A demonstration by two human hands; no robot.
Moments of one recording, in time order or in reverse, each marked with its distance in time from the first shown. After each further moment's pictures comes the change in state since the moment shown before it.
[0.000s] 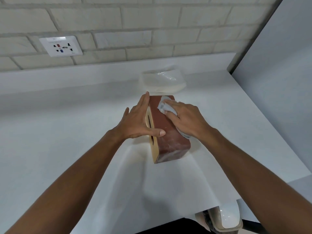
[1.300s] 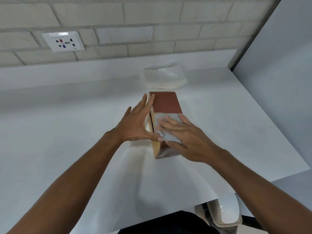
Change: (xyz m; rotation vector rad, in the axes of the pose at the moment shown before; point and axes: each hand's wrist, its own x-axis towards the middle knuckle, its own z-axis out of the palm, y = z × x) left_hand -0.021 -0.013 0.012 0.070 -0.011 0.104; right_hand -0.068 0.002 0.019 0.020 -0.203 -0.274
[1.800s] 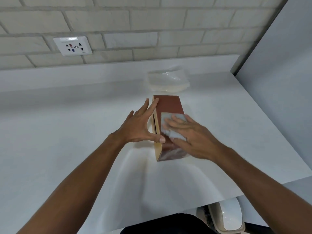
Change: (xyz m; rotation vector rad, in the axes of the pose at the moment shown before) left_hand -0.007 0.002 0.000 -0.033 -0.009 -0.043; right_hand 0.000 0.006 -0.010 -0.052 -0.037 0.027
